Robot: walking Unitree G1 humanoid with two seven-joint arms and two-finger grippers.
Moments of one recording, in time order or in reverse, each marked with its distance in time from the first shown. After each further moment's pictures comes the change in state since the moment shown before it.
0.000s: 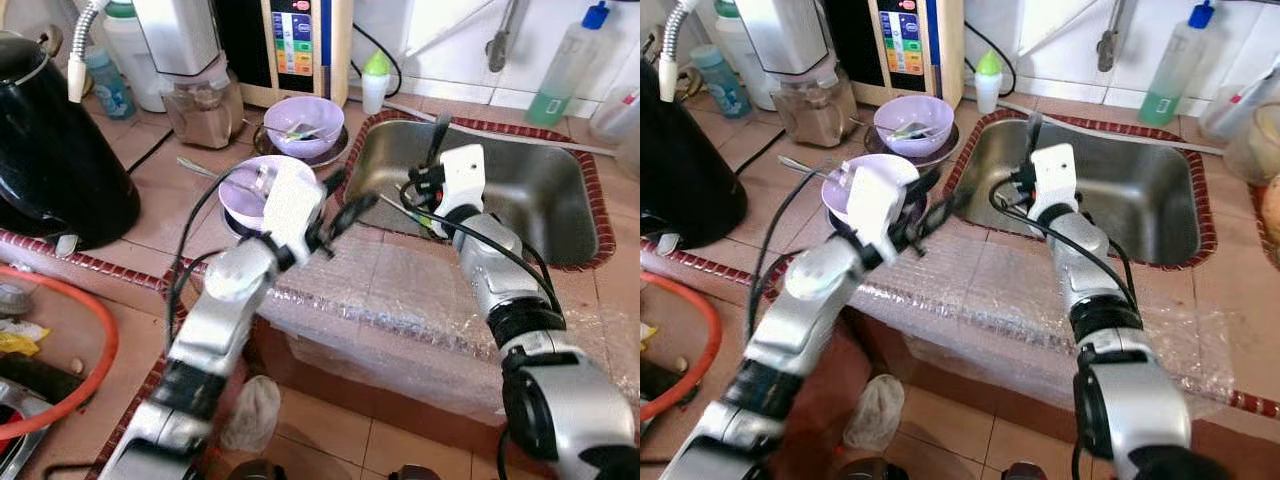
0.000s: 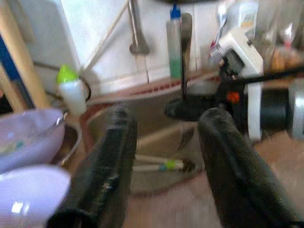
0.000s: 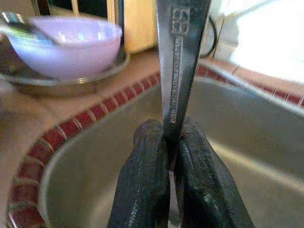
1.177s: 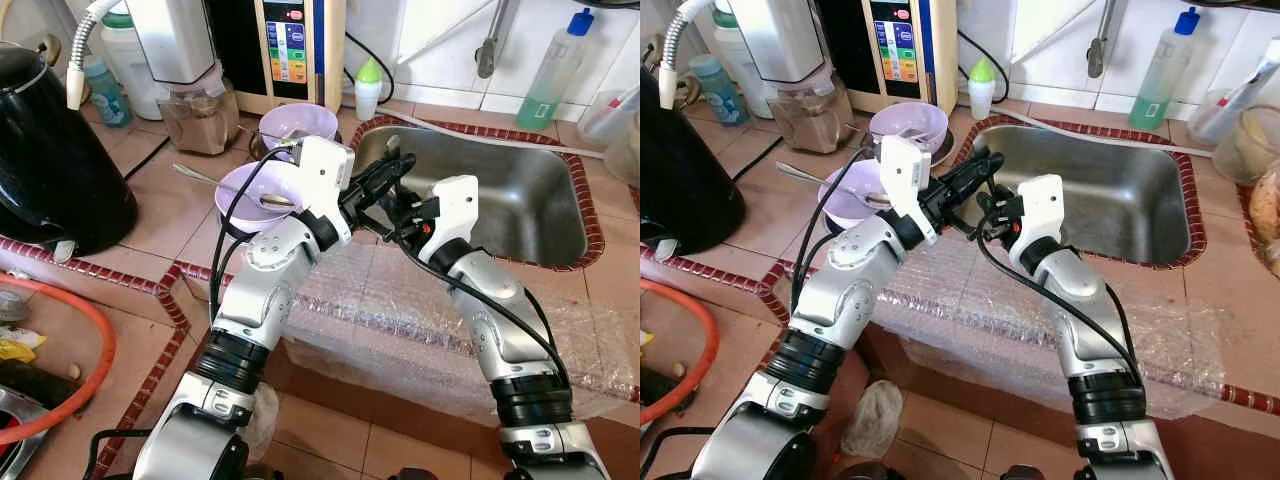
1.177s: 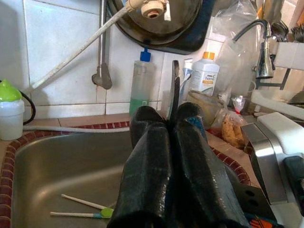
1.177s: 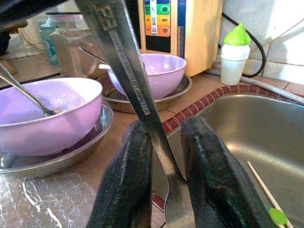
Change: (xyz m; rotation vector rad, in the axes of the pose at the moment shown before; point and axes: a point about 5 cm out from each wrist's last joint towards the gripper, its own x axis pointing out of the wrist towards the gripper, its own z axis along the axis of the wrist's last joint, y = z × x) left arm 0.048 -0.019 0.026 -0.292 -0.137 -0.065; right arm -0.049 0.046 0.014 0.111 -0.106 0.190
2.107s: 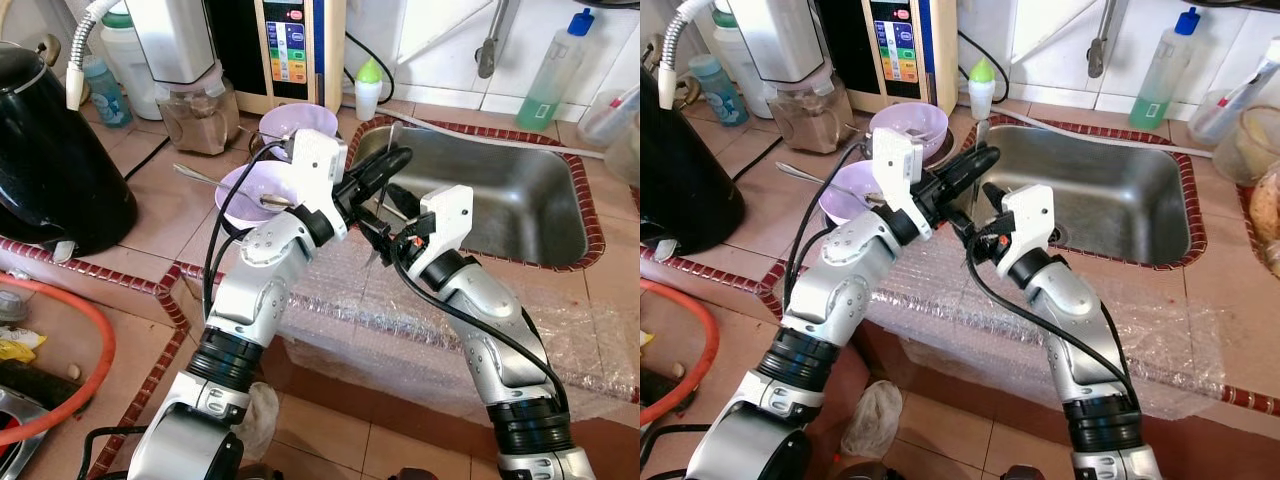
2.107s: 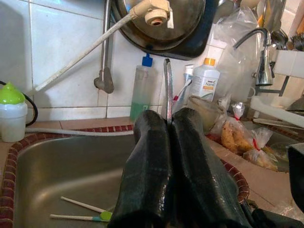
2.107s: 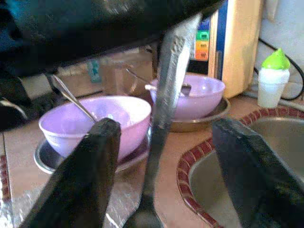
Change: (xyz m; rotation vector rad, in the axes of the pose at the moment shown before) left arm -0.002 0.002 0.006 -0.029 -0.012 0.008; right arm -0.013 0.024 0.002 0.026 -0.073 0.132
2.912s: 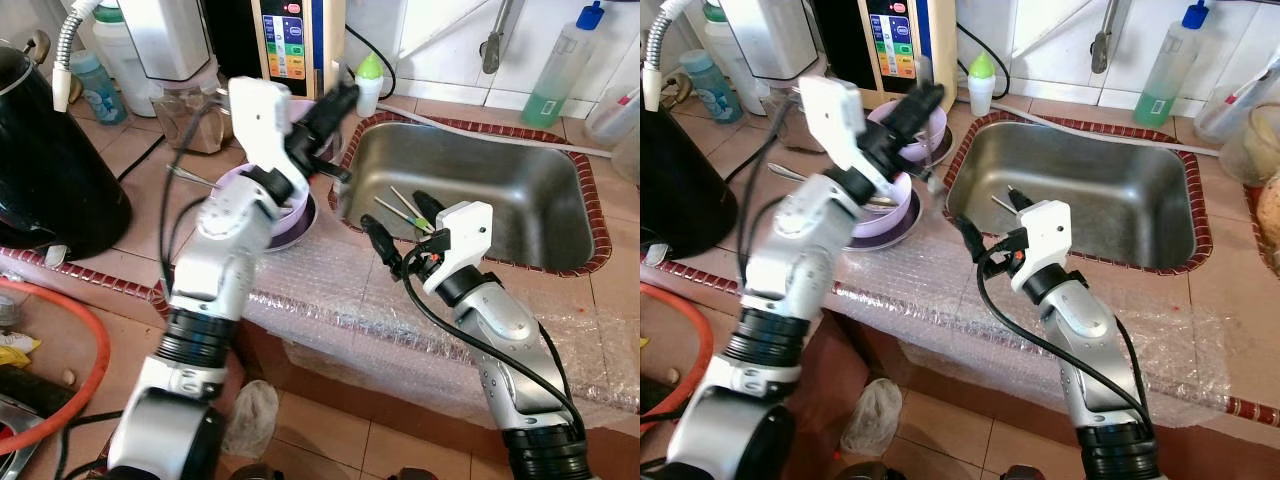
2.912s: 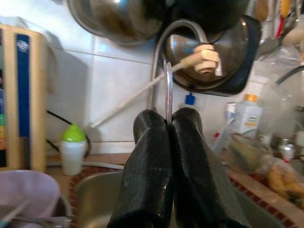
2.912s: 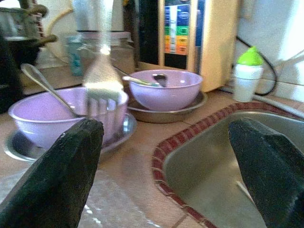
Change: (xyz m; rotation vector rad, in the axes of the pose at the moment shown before) left arm -0.008 0.026 0.047 0.055 -0.134 0.125; right arm -0.023 0.001 0.001 -0.054 -0.032 -0.045
